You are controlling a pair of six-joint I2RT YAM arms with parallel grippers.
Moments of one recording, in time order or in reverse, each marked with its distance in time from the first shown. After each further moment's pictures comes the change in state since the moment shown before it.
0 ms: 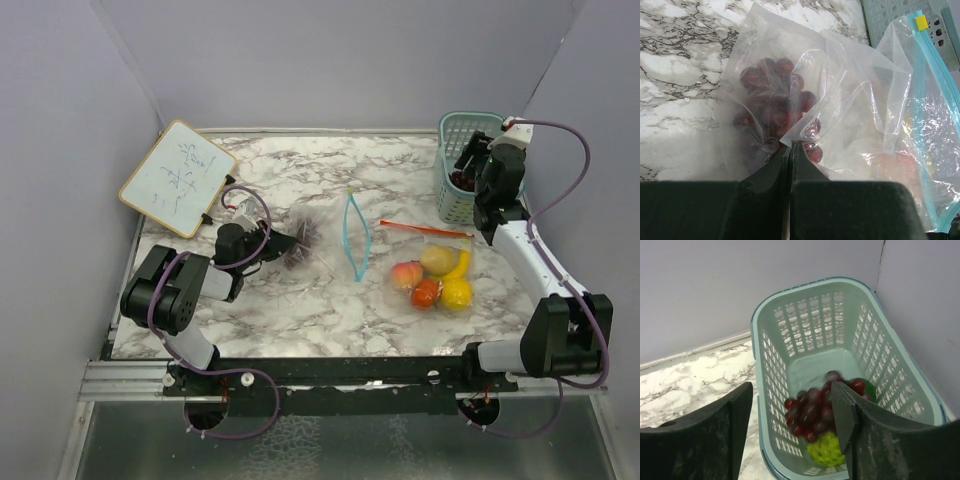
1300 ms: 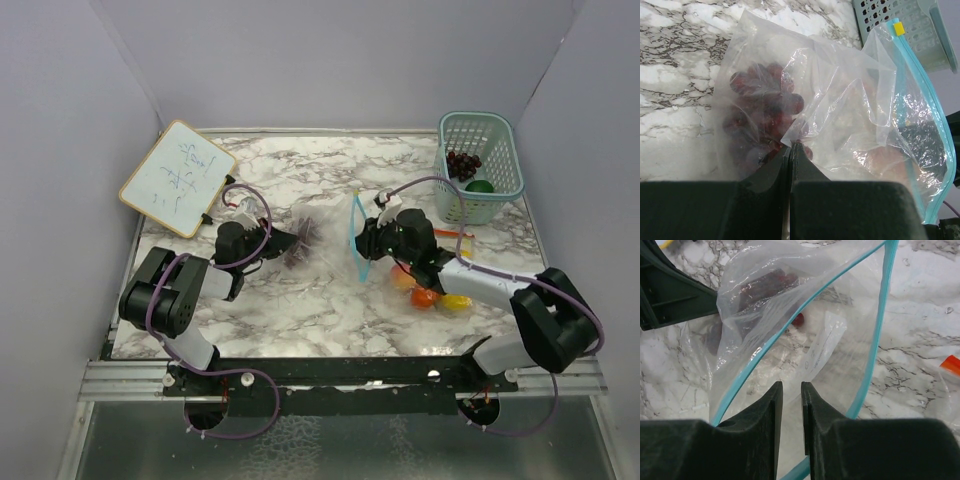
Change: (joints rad) left arm -0.007 -0.019 0.011 -0.005 0.006 0.000; right arm 0.553 0.056 -0.354 0.134 -0.478 0.080
